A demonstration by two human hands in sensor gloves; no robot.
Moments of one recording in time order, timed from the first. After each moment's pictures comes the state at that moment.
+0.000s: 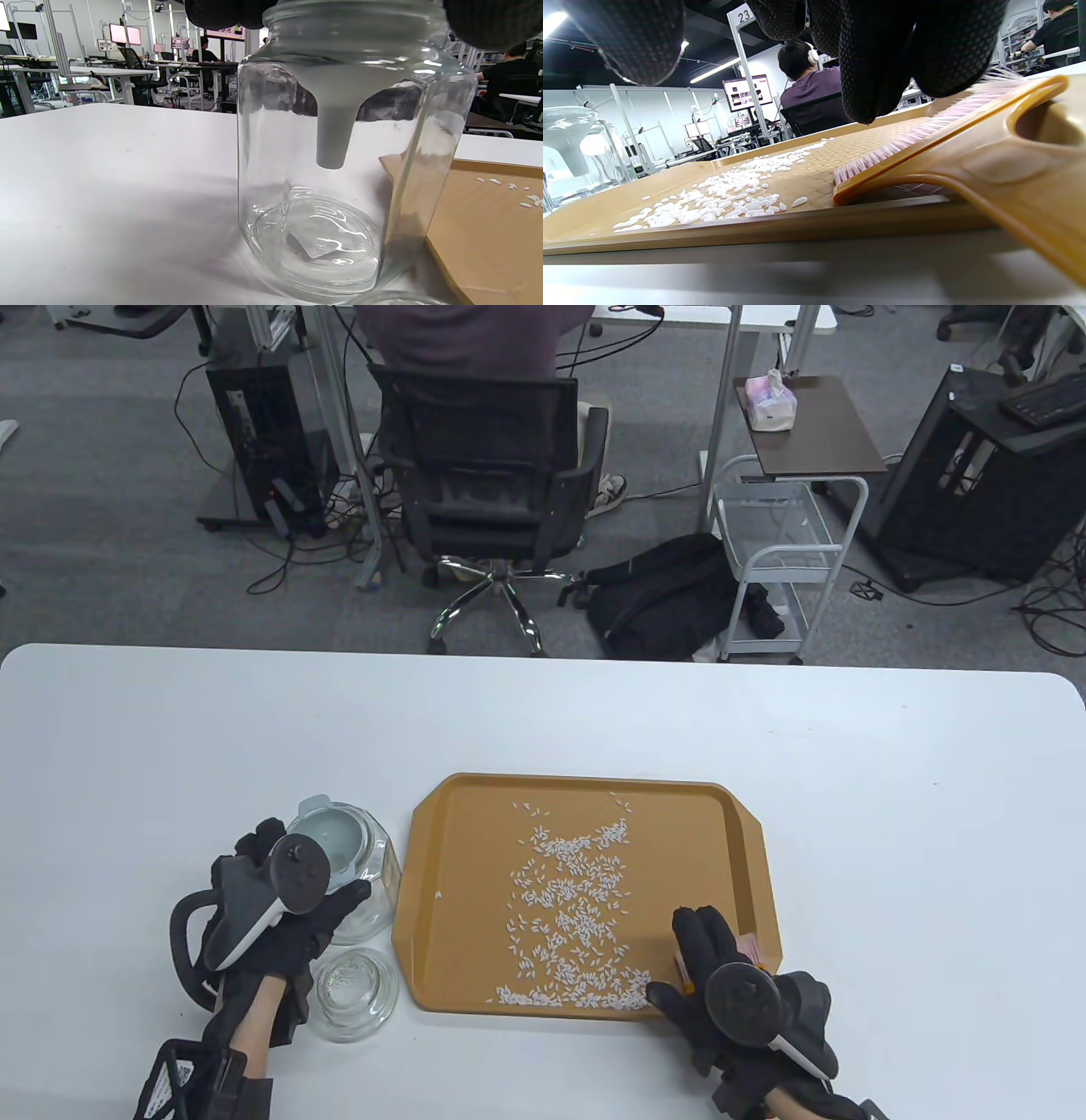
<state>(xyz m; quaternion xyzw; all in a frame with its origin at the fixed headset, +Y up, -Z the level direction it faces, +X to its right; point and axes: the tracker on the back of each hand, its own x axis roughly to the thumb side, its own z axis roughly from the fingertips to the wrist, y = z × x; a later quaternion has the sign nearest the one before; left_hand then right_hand) -0.285 -0.661 -0.318 -0.05 0.07 0.02 1.00 0.168 -0.741 -0.244 0.10 -0.04 0.98 0.18</state>
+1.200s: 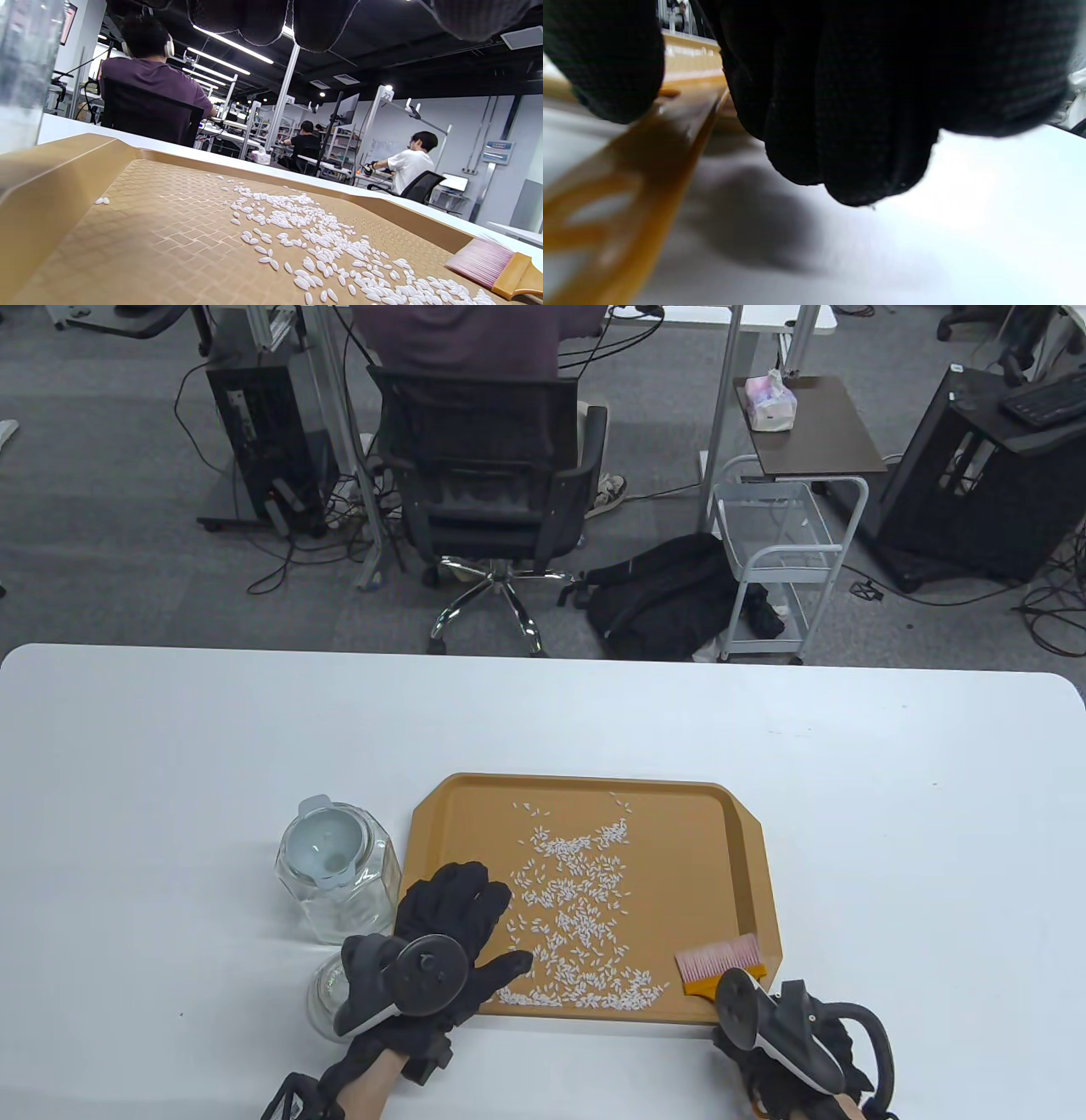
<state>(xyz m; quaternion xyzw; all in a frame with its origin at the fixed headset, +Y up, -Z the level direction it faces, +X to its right) -0.159 -0.706 -0.275 0.07 -0.22 0.16 0.96 0.190 -0.754 -0.230 -0.04 0.10 0.99 -0.08</state>
